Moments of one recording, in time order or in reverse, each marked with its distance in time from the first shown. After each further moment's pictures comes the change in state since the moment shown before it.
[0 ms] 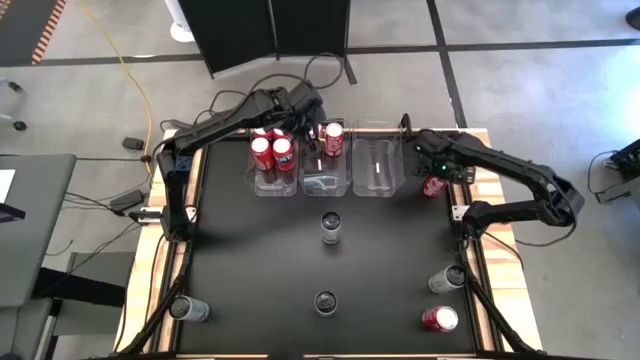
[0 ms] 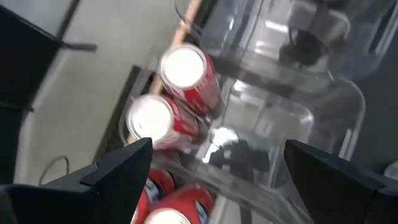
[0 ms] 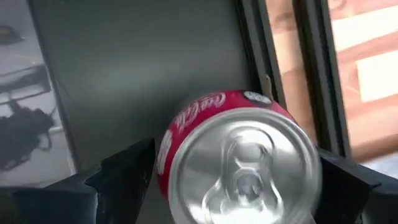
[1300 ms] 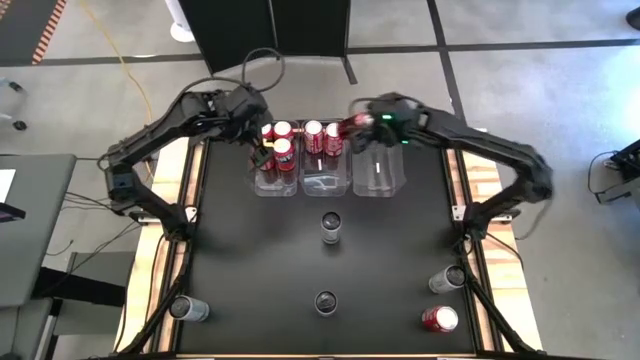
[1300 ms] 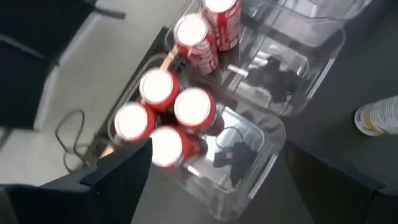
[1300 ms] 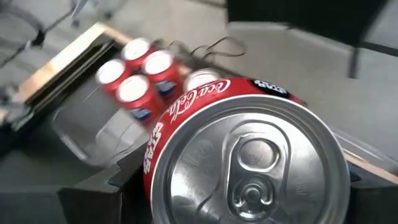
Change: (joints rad) left arm -0.038 -0.414 -0.191 -0.256 -0.109 -0.187; right arm 0.356 0.281 0.681 0.431 0.014 -0.592
